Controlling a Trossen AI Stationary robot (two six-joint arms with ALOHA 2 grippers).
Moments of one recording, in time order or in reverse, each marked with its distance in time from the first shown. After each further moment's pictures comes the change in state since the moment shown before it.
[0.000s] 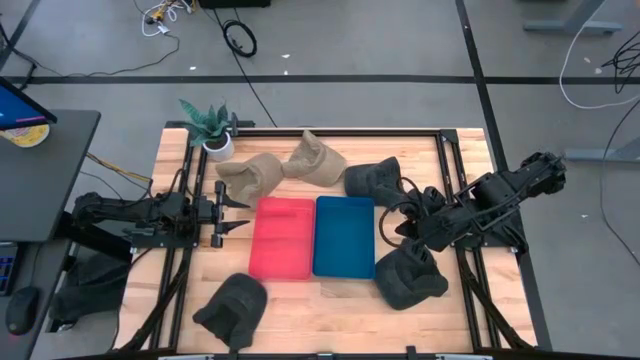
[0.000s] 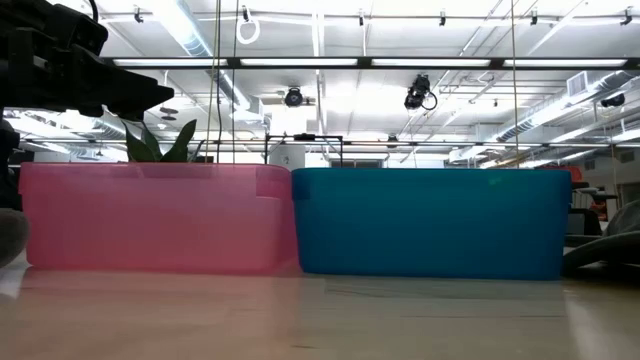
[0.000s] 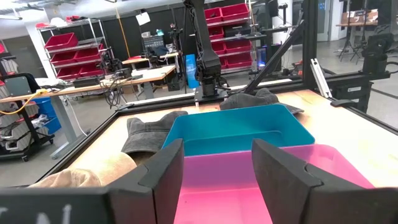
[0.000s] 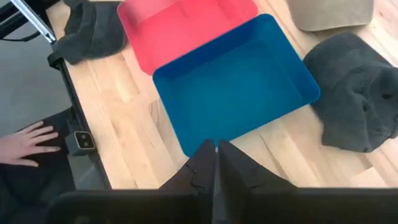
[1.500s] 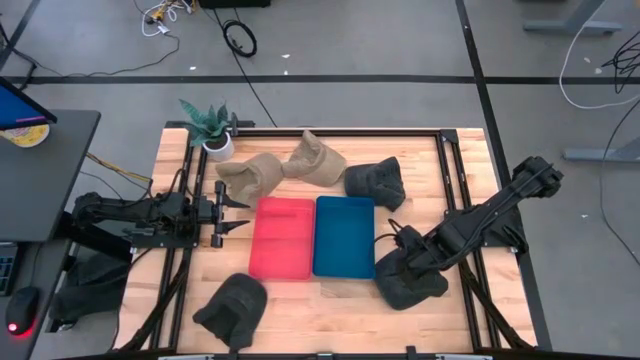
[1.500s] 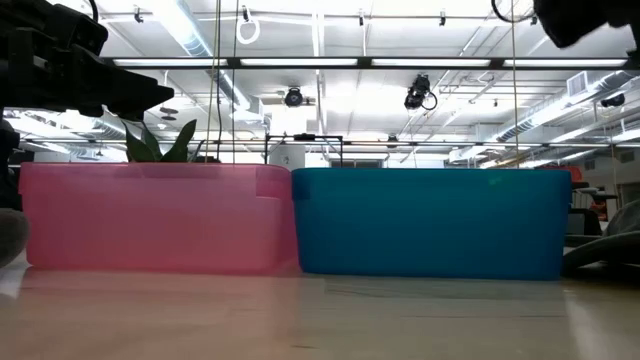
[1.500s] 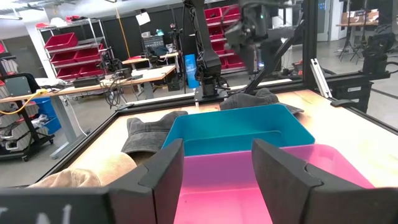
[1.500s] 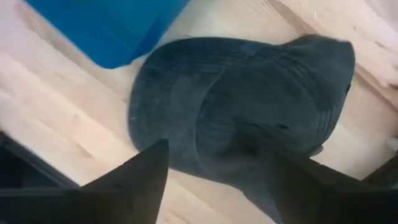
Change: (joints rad) left arm 0.000 0.000 0.000 0.000 0.000 0.000; right arm 0.078 0.003 -0.631 0.299 -0.288 0.523
